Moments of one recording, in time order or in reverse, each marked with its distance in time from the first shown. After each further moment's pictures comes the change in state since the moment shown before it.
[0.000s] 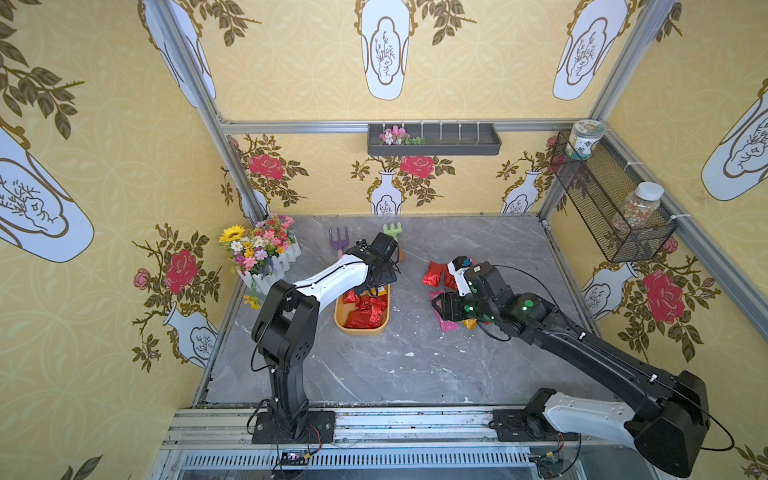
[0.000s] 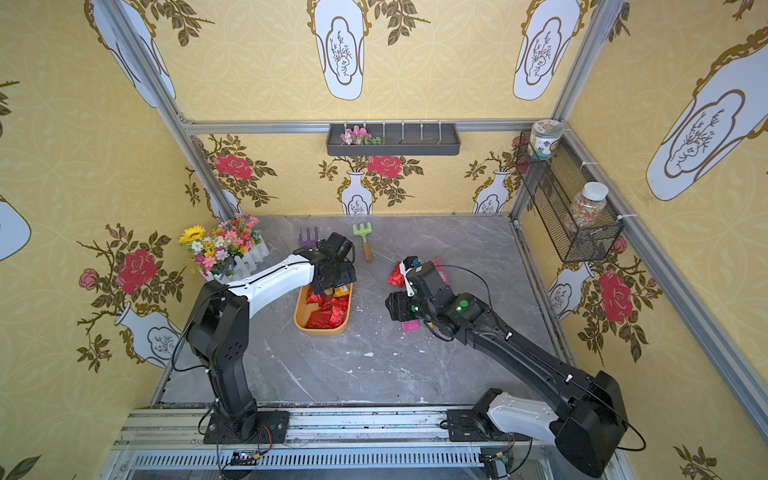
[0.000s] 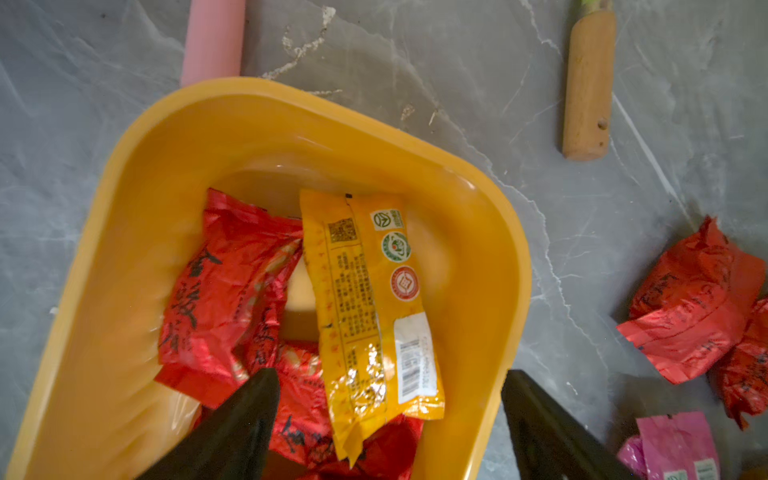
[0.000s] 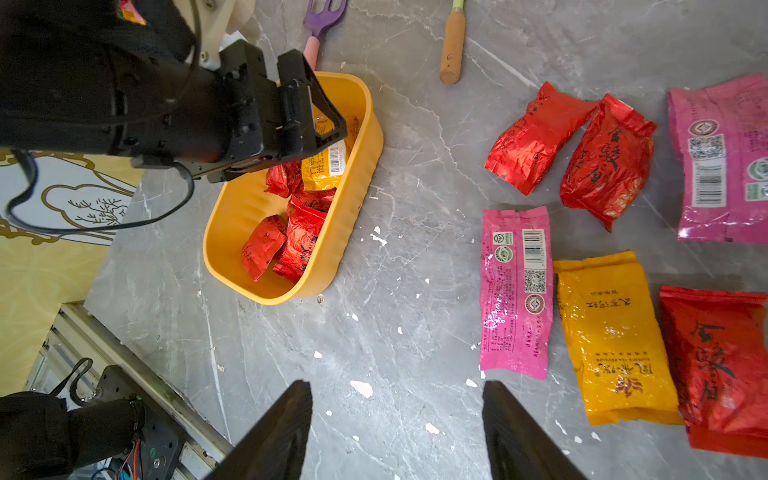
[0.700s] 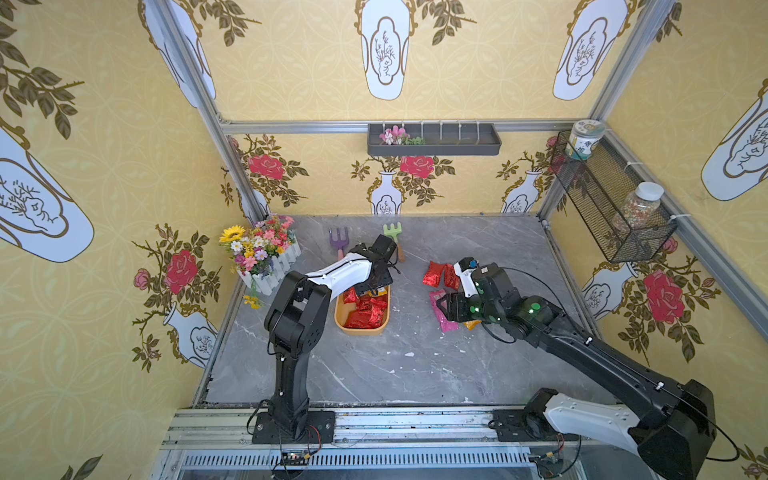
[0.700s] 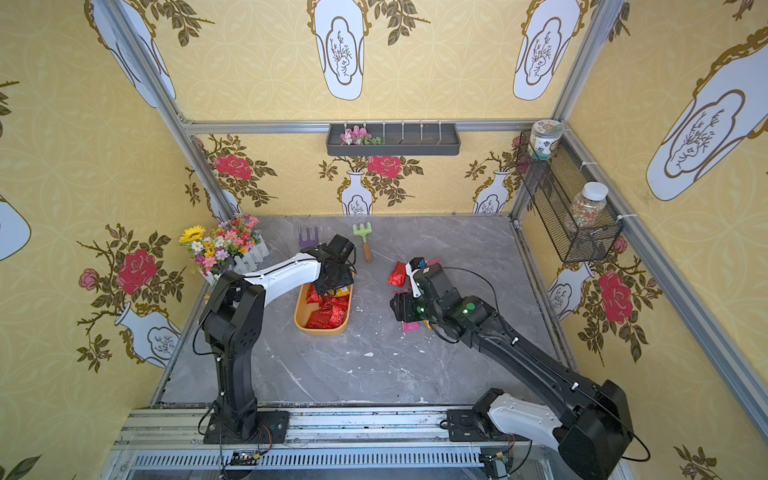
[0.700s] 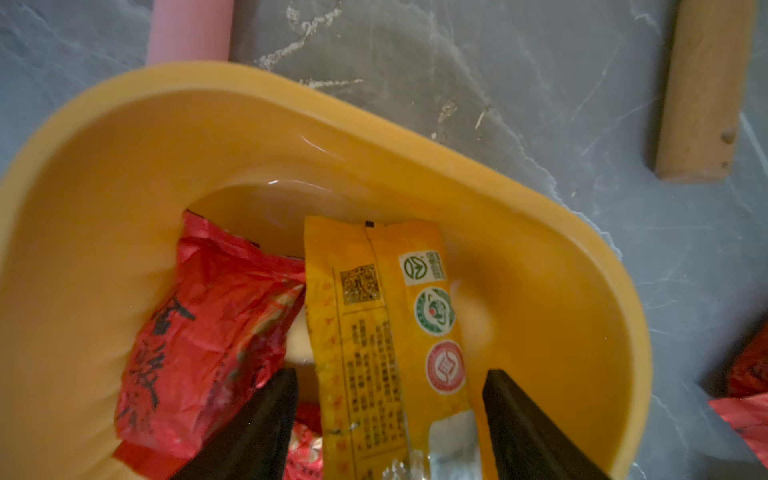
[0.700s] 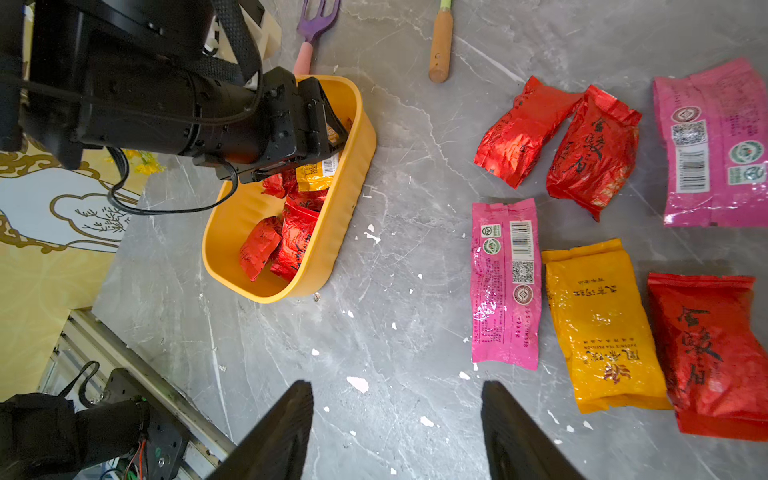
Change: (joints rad) left arm 0.029 0.105 0.023 0.014 -0.009 -0.004; right arm -0.044 -0.035 -0.029 0.000 -0.026 0.004
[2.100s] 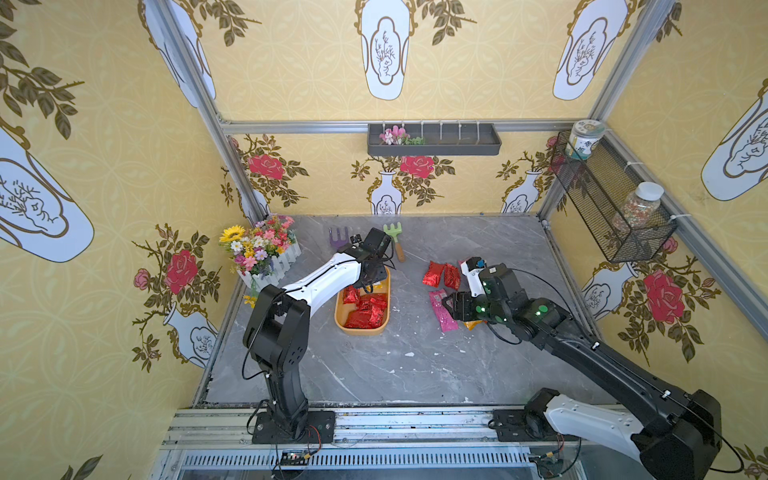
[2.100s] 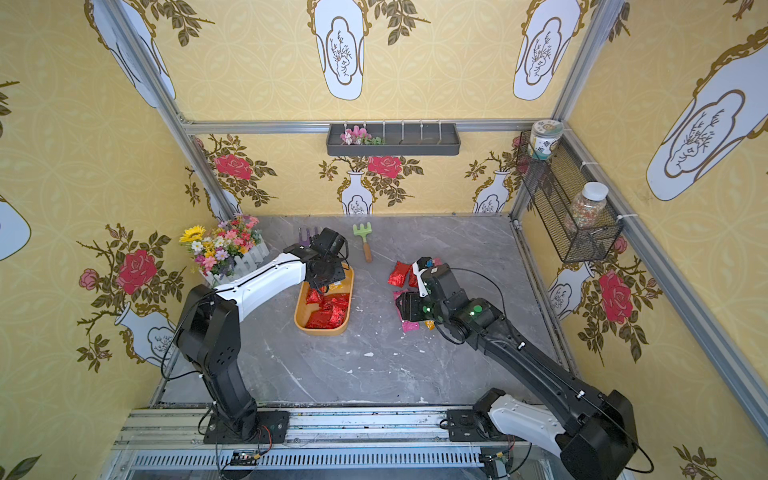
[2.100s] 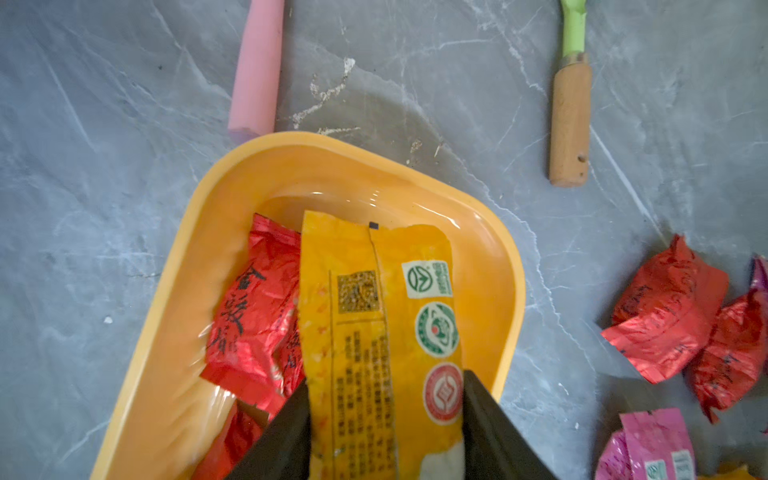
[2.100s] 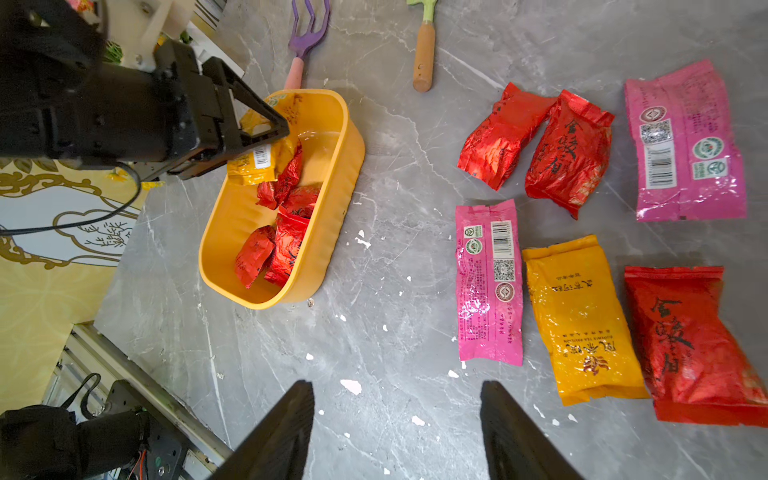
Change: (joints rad) left arm -0.011 -0.202 -0.038 -0.031 -0.008 0.043; right arm -0.049 -0.043 -0.026 -0.002 -0.017 -0.001
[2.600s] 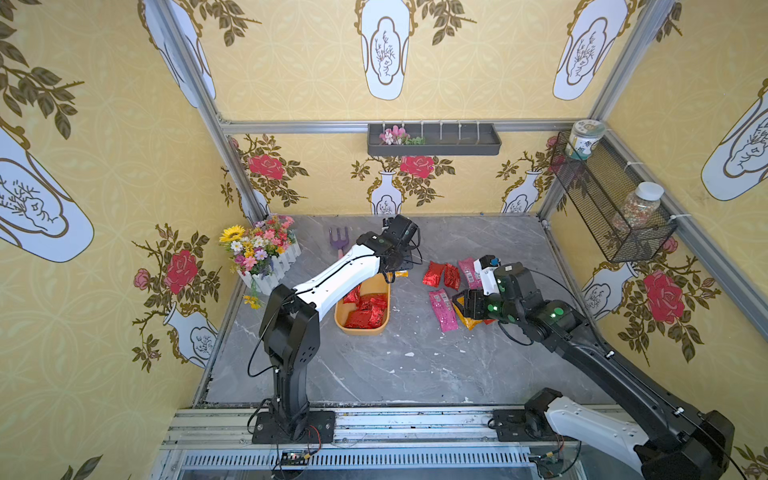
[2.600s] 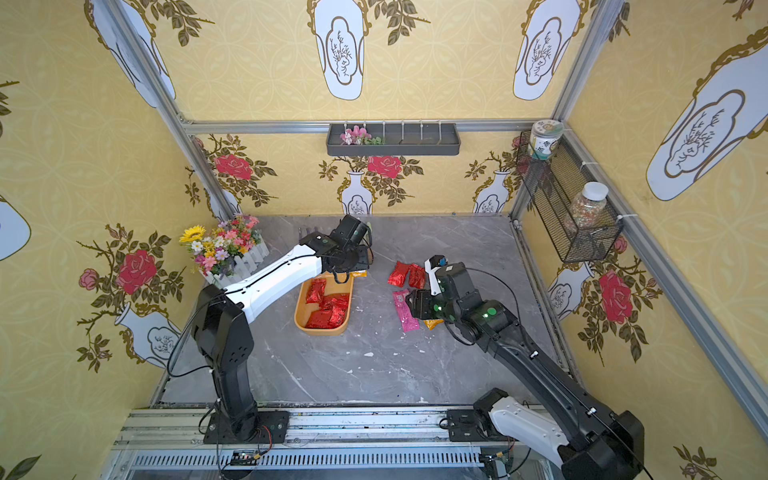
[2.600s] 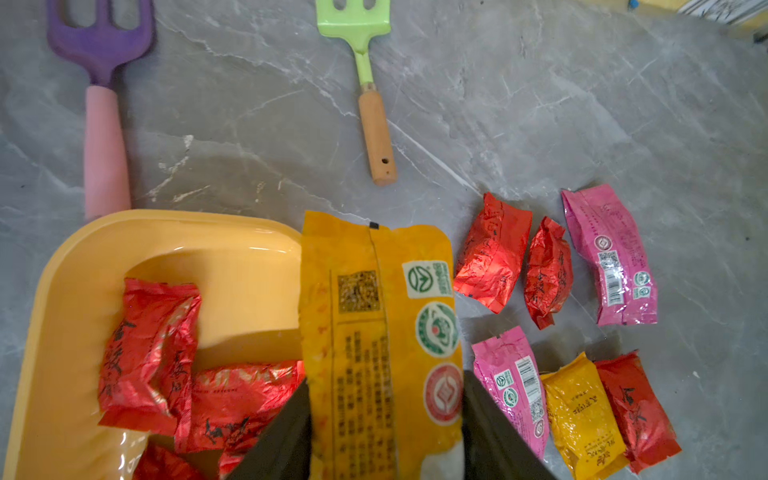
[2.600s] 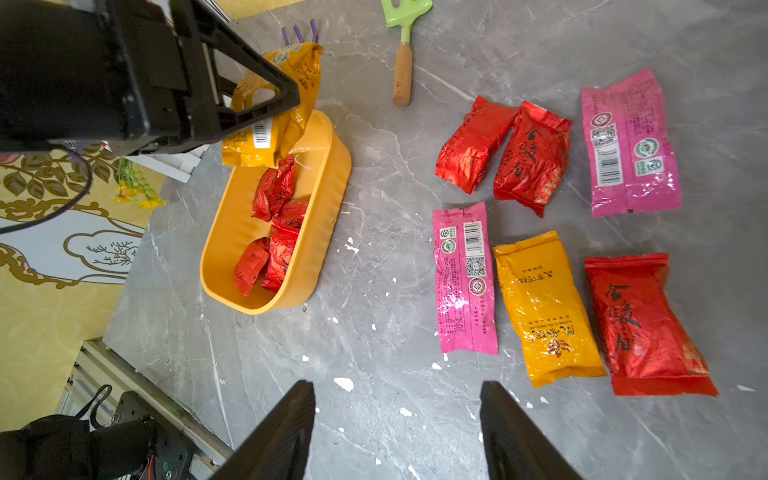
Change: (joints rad) left arm -0.124 0.137 0.309 -0.055 0.055 0.156; right arm -0.085 -0.077 0.000 -0.065 -0.039 -0.020
